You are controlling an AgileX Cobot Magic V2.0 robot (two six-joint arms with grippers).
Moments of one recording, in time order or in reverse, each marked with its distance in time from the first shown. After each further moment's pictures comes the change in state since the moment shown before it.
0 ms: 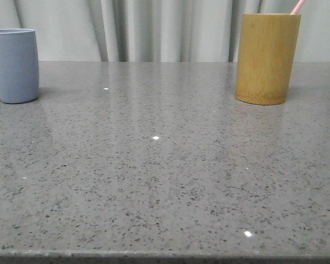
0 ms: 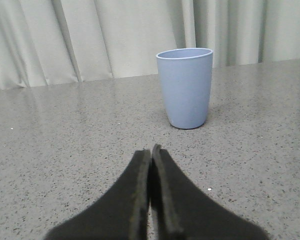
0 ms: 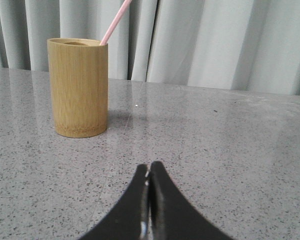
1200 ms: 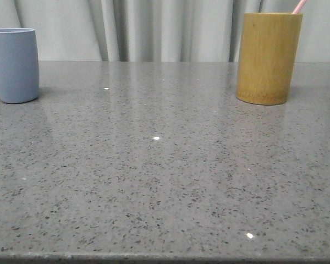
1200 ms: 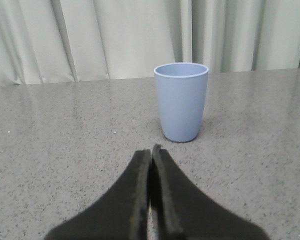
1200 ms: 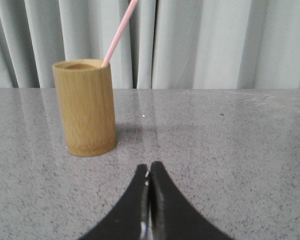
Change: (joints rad) left arm 0.000 0.052 -0.181 -0.056 0.178 -0.002; right arm 0.000 0.008 -0.142 0.101 0.142 0.000
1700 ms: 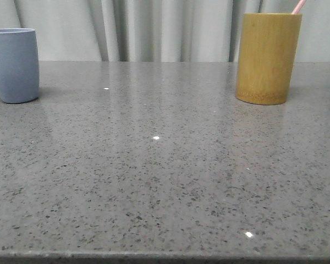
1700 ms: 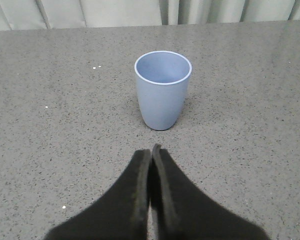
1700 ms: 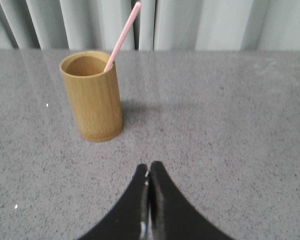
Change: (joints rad) left arm 0.000 0.528 -0.585 -0.059 0.422 0.000; right arm 0.000 0.400 -0.584 0.010 0.521 0.000
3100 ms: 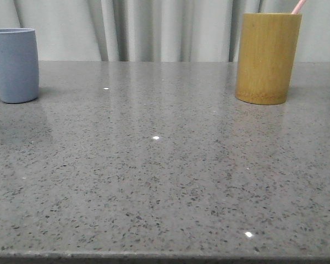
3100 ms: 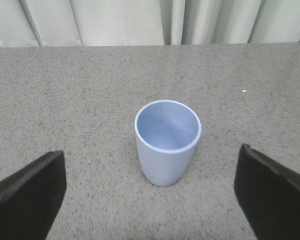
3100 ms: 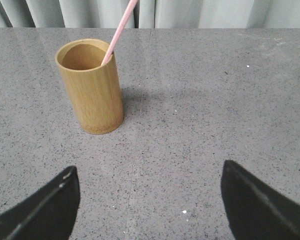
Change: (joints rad) left arm 0.000 0.392 -0.238 -0.009 -0.123 -0.002; right arm 0.000 0.125 -0.086 0.008 0.041 0.000
